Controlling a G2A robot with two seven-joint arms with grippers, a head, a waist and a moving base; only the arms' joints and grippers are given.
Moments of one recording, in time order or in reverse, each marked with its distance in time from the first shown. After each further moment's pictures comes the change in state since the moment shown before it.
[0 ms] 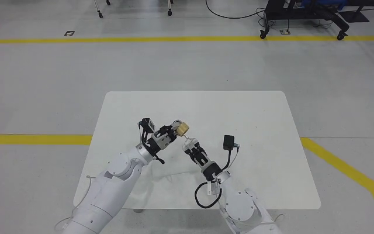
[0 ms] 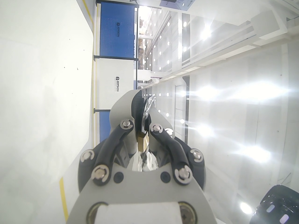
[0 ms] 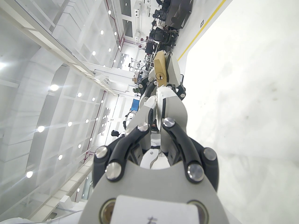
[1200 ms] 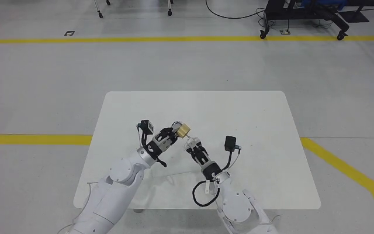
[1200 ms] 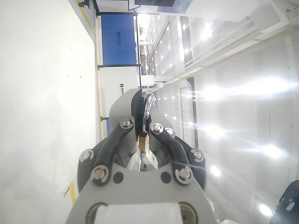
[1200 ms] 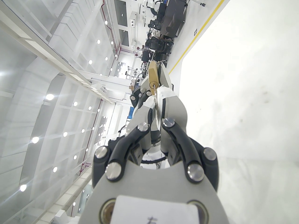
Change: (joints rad) left arm 0.071 -0.018 -0.038 -0.086 0.134 -0.029 0.080; right arm -0.011 -0.018 -0.006 -0.003 -0.016 0.034 -0.071
